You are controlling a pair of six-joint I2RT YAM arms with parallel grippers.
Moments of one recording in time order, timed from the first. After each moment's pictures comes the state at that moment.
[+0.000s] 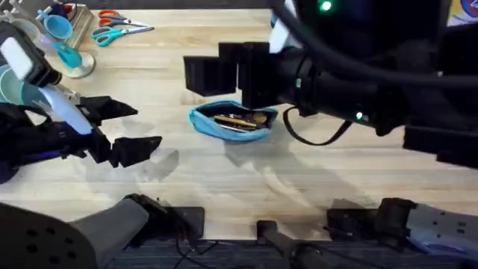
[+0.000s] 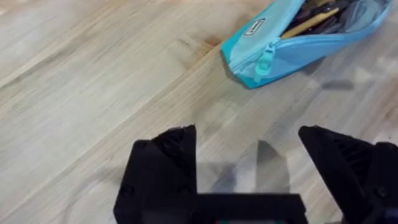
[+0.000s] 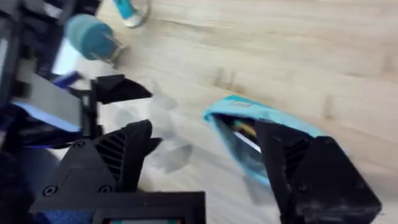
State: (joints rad) left arm 0.91 1.30 0.82 -1.29 0.87 1.69; right arm 1.02 1.23 1.21 -0.57 0.22 0.71
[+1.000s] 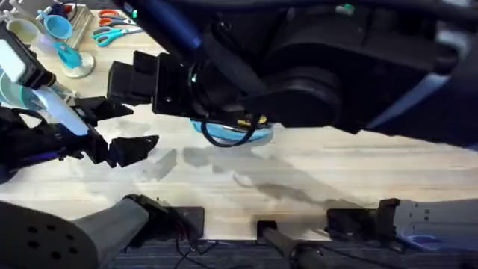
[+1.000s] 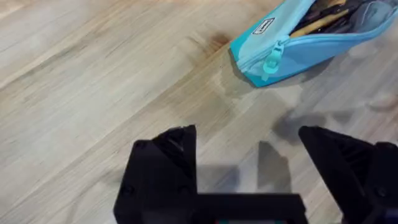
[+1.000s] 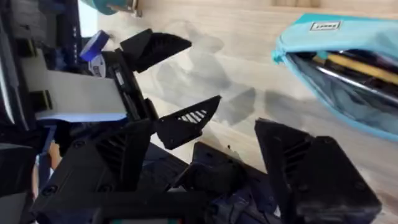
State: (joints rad) left arm 0.94 1.30 0.82 -1.29 0.88 1.70; right arm 1.12 1.61 1.57 -0.75 0.02 1.11
